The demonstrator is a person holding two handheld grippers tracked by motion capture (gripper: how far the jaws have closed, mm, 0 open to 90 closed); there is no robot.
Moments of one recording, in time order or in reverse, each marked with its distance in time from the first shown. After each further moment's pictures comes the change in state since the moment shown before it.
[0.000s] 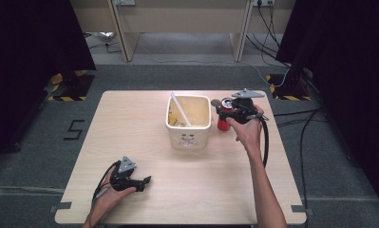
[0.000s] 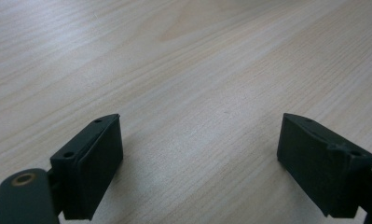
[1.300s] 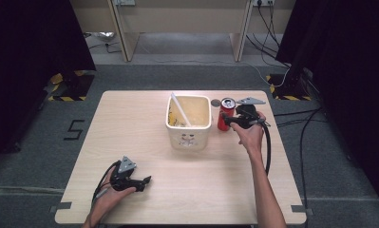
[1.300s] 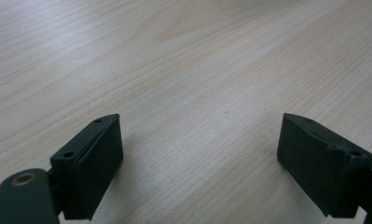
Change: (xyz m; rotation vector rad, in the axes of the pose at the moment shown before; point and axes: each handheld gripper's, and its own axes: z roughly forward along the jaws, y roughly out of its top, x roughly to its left) left arm 0.000 0.000 0.000 0.001 0.000 0.002; right arm -0.025 -0.035 0.026 0.063 -0.067 0.043
